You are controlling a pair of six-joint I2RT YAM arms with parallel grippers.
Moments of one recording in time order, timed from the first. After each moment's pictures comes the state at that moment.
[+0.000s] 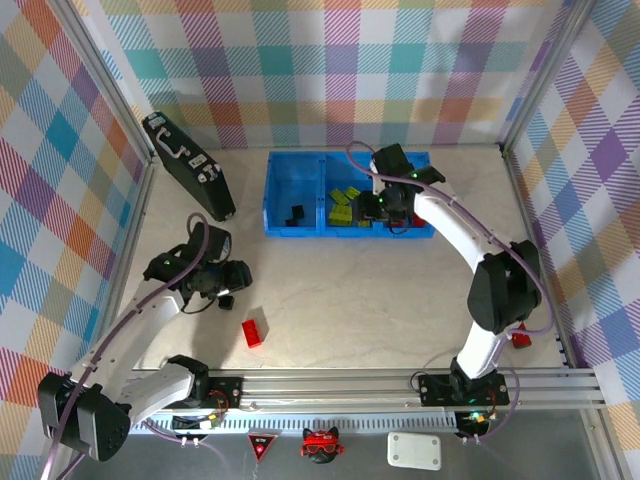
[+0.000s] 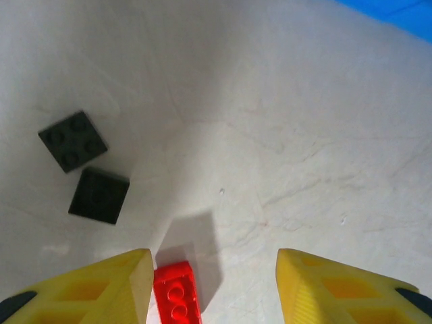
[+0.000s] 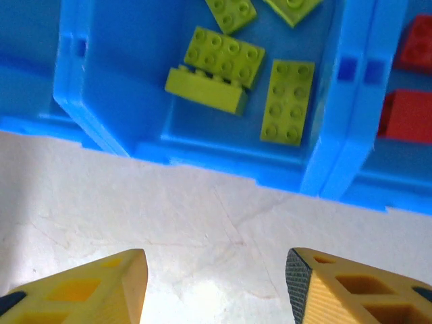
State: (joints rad) left arm -0.38 1.02 0.86 -0.97 0.02 -0.66; right arm 0.46 1.73 1.53 -0.88 -0.14 0.36
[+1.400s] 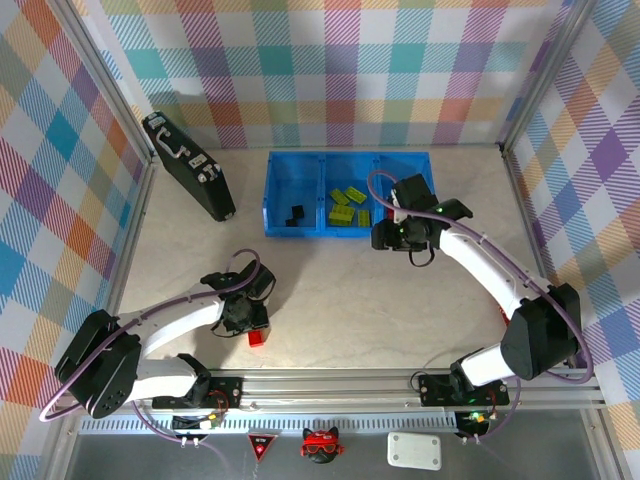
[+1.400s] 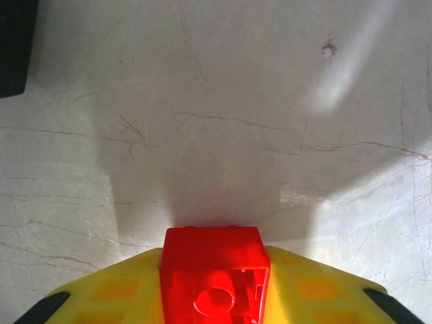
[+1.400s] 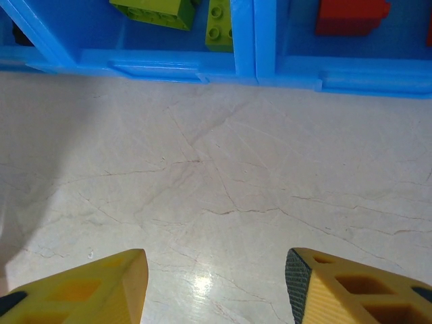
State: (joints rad) left arm -0.65 1.25 0.61 -0.79 -0.02 -0.89; right arm 0.46 1.44 1.22 -0.86 -0.08 0.39
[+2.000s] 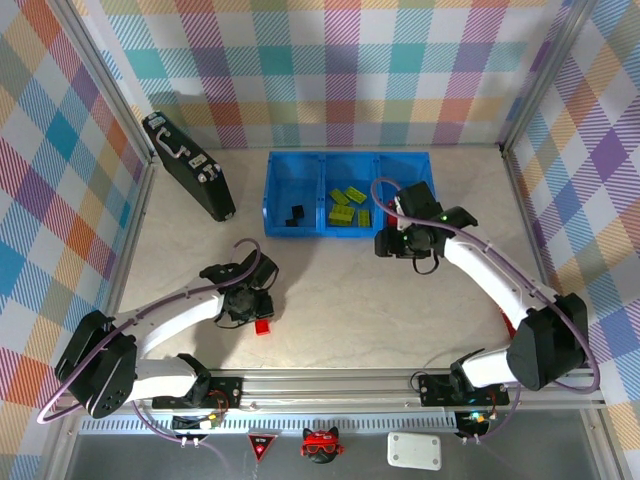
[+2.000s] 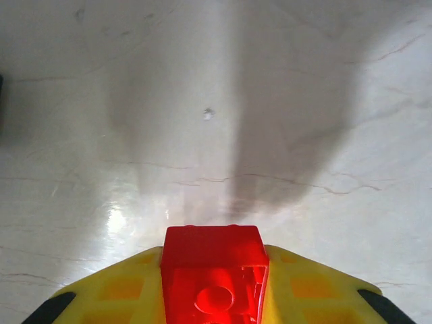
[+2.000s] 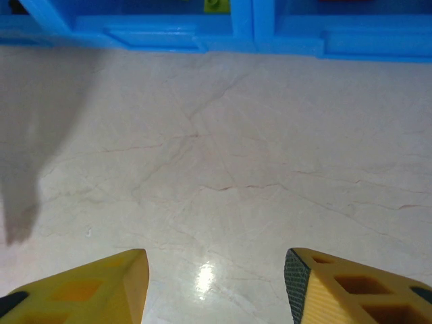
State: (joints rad) left arm -0.65 1.25 0.73 -0.79 -0.01 -0.89; right arm 0.46 1.36 1.13 -0.86 -0.13 0.39
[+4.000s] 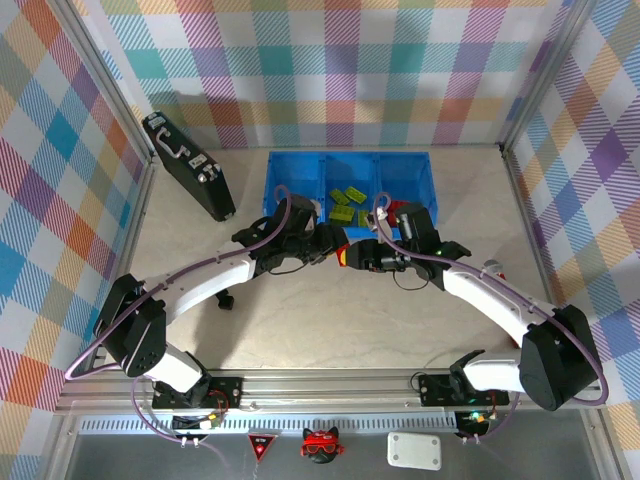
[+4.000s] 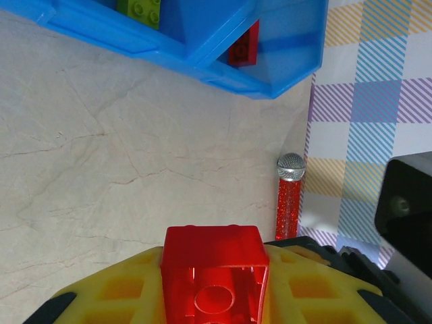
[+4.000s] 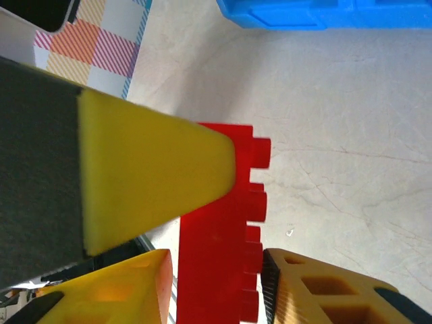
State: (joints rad) left arm -0.74 1.51 1.12 -0.25 0.27 -1.13; right arm 0.53 1.27 0.84 -0.26 -0.63 0.57
